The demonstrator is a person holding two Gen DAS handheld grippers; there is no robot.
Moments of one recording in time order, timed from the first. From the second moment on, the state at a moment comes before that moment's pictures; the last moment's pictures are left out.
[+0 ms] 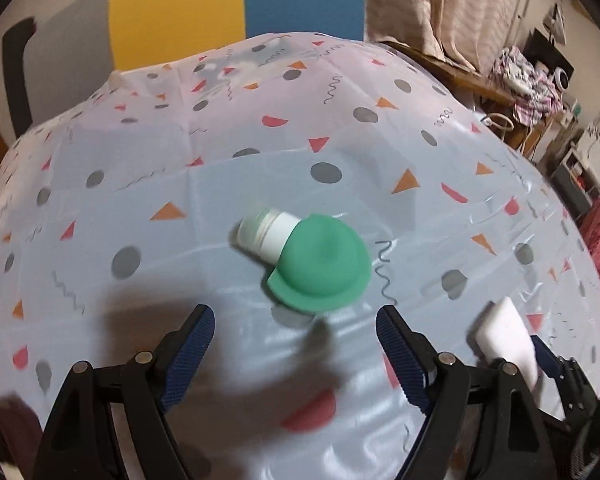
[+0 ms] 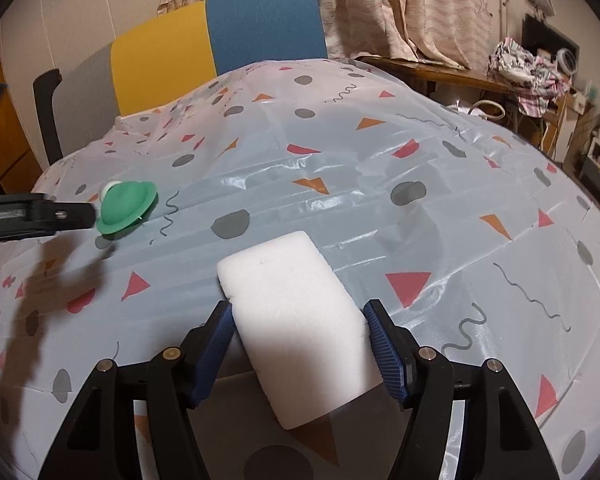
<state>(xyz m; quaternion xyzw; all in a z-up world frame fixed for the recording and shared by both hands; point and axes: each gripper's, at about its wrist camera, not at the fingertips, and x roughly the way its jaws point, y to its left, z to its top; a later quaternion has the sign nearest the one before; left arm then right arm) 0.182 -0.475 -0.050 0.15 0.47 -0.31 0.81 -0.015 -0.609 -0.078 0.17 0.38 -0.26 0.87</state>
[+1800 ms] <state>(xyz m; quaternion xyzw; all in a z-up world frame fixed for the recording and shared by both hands) 0.179 -0.463 -0.069 0.05 0.49 -0.33 0.80 -0.019 -0.613 -0.080 0.19 0.36 -0.26 0.88</state>
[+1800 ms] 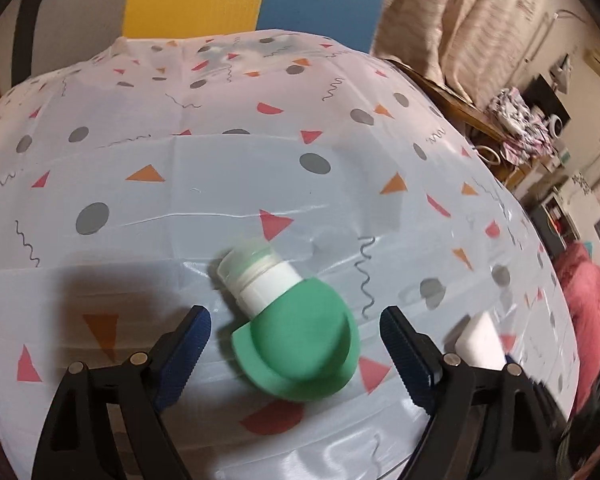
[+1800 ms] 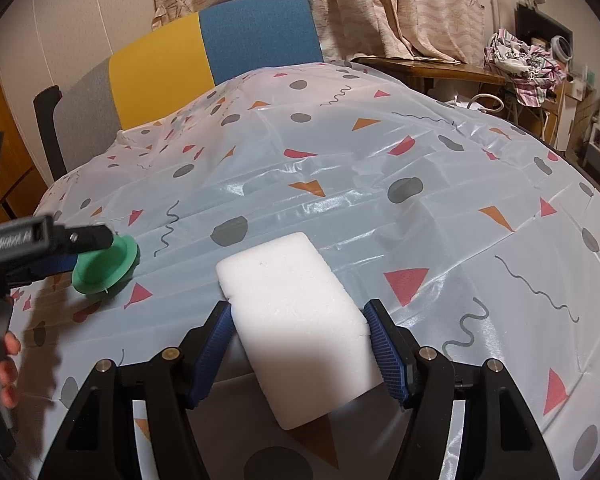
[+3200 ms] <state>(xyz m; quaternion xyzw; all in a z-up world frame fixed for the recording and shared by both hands) 0.111 -0.413 -0.058 -0.02 0.47 -0.39 0.79 -0.014 -0.606 -0.081 0.16 0.37 -0.27 0.87</state>
